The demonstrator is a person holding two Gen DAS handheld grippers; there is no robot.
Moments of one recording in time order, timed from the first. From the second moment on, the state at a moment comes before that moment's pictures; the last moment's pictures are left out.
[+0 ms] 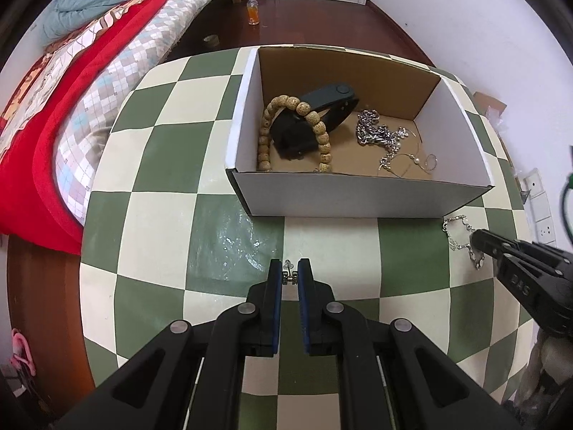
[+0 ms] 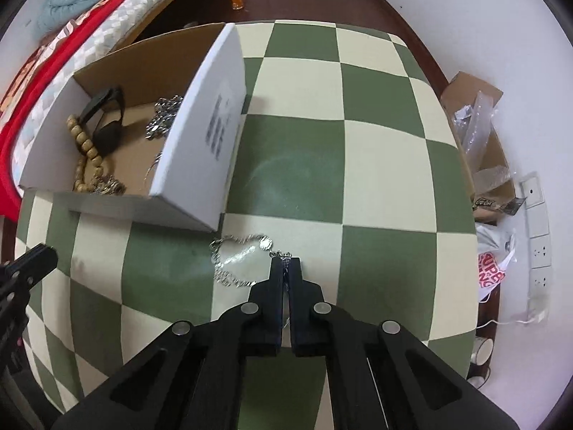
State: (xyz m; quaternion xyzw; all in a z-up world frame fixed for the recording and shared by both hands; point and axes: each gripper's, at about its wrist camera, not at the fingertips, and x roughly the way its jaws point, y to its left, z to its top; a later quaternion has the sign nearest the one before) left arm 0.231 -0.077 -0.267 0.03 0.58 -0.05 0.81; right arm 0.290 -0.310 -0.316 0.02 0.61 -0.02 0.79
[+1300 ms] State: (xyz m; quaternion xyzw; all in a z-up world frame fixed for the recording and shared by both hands) left arm 0.373 -0.094 -0.205 -0.04 0.65 -0.16 0.74; right arm 0.371 -0.285 -0.181 0.18 0.55 0.09 0.81
